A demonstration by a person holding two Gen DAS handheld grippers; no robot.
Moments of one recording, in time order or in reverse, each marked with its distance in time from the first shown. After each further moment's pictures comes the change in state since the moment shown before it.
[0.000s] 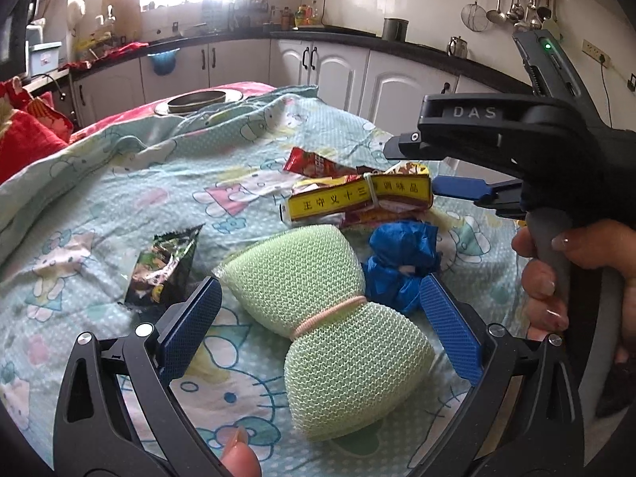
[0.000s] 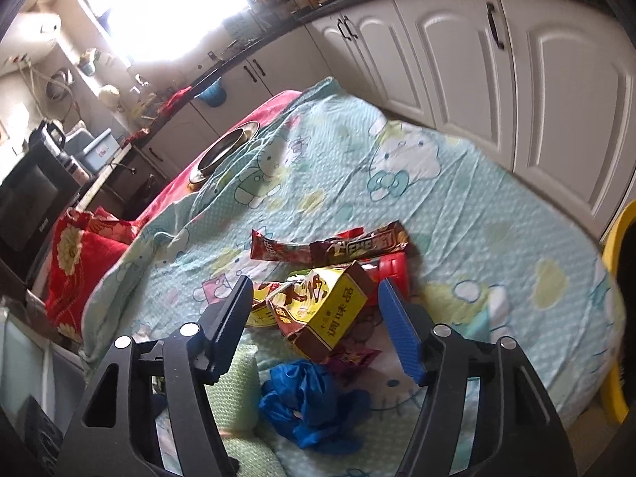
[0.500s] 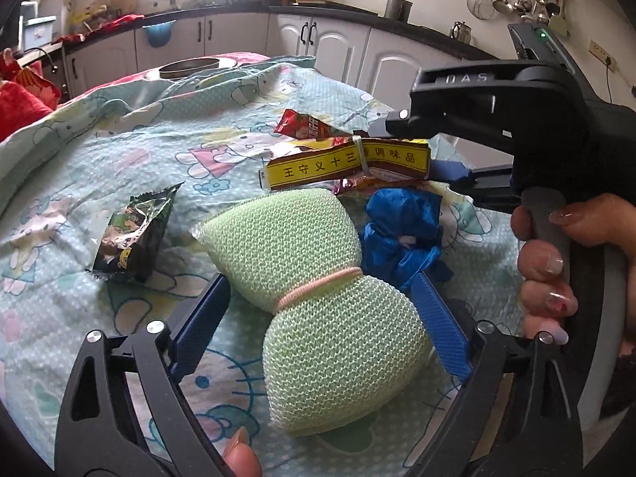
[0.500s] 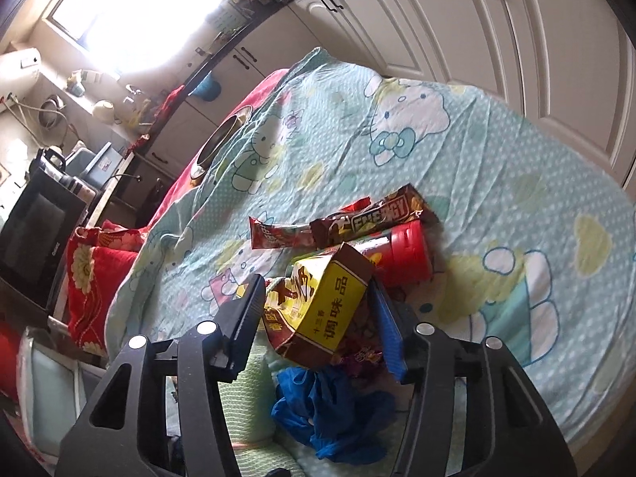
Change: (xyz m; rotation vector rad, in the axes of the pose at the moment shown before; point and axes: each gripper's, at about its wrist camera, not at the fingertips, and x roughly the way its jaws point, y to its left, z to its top) left arm 0.017 0.001 -0.011 -0.040 0.084 -0.037; right arm 0.021 -0.011 -0.002 0.107 0.080 0.074
